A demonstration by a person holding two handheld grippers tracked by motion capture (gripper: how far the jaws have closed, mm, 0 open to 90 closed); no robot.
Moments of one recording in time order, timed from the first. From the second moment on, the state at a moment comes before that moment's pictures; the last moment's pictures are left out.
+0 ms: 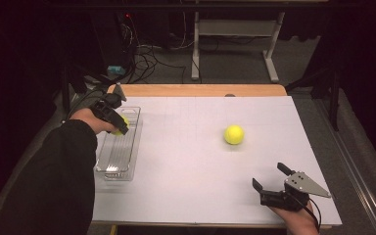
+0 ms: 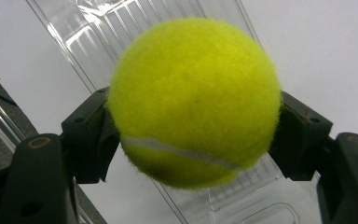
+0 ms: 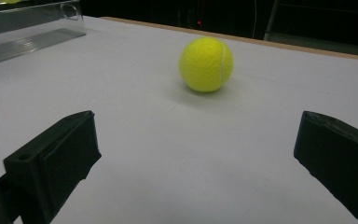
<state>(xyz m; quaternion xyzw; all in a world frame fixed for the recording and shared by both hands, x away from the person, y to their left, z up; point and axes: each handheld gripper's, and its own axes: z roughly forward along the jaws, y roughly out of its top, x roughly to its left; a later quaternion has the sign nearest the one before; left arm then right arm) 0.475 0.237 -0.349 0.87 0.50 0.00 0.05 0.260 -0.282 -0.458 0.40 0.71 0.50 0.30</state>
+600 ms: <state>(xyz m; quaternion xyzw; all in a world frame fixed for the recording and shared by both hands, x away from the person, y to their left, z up) 0.482 0.230 -0.368 0.87 0.50 0.01 0.04 0.261 -0.282 -0.459 0.40 0.71 0.49 0.30</state>
